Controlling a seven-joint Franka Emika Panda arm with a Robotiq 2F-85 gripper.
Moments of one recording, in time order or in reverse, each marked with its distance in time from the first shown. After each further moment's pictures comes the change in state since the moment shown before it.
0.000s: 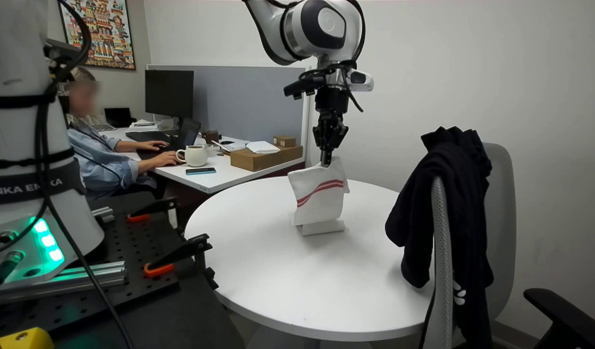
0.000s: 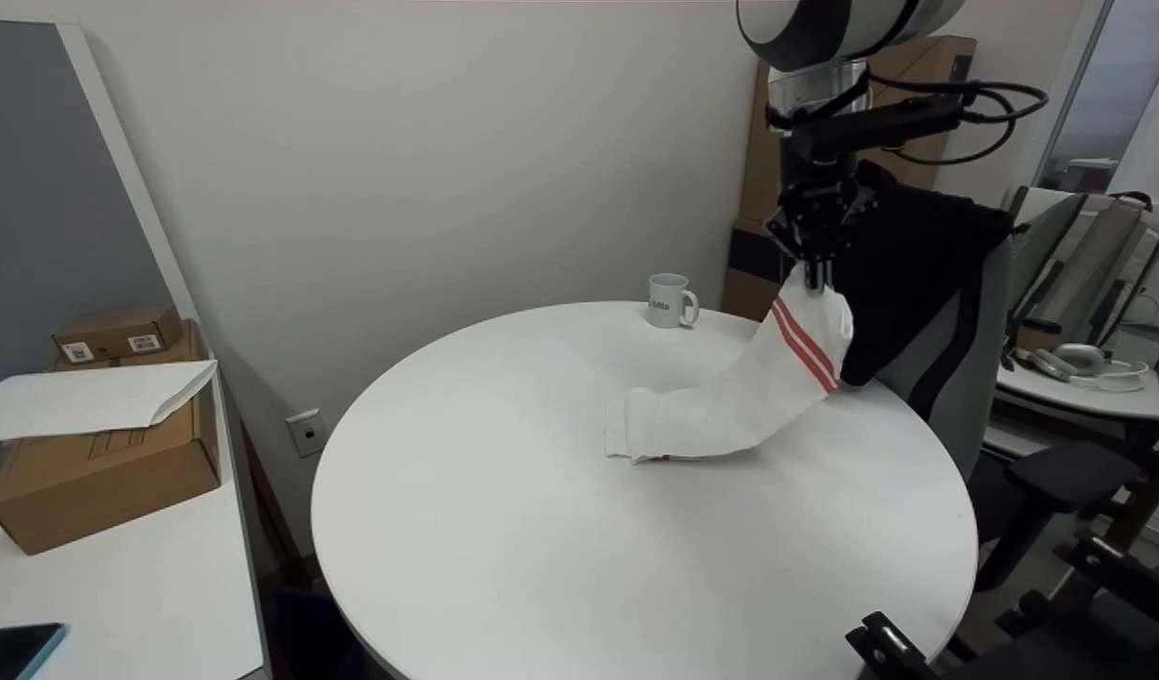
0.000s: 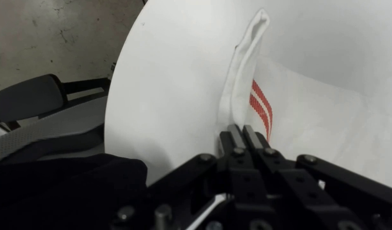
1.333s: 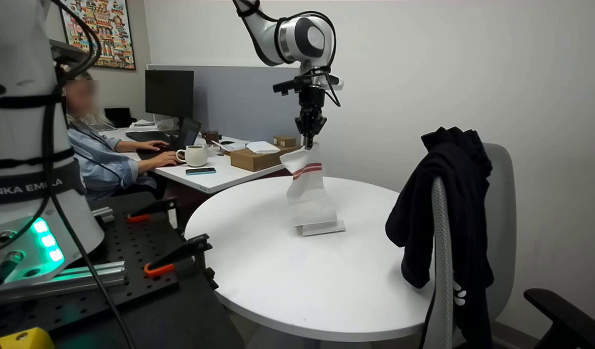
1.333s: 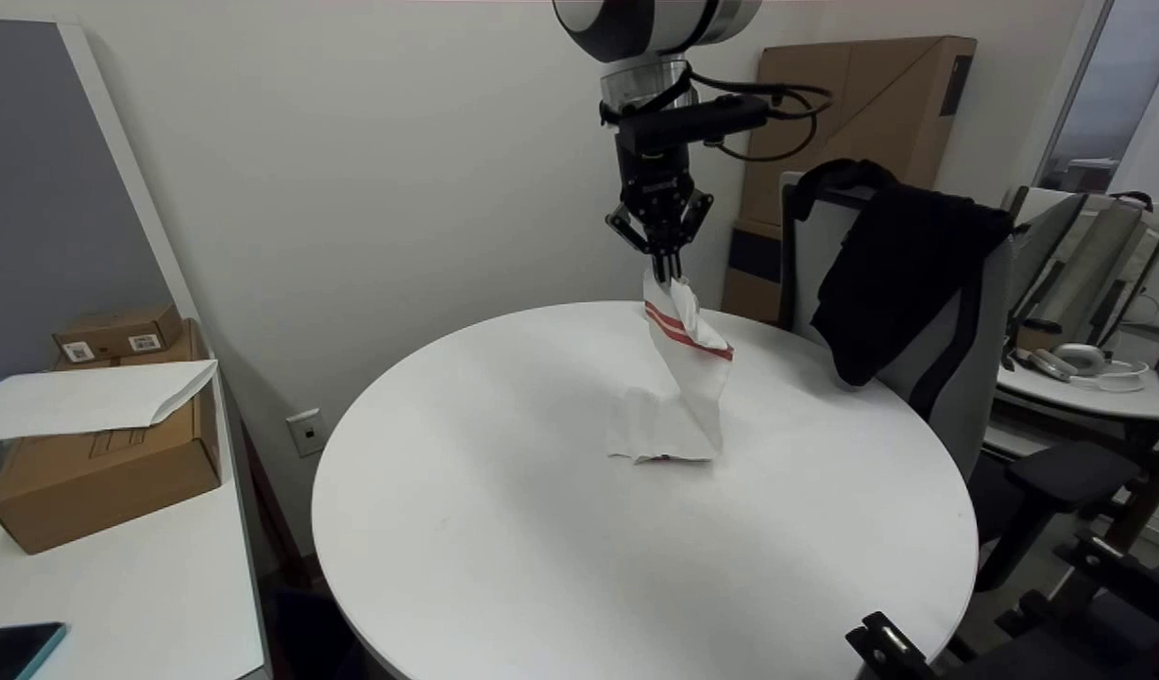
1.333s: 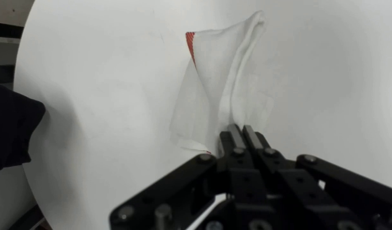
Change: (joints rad) arm 0.143 0.181 0.129 0.293 0.034 -0.123 0.036
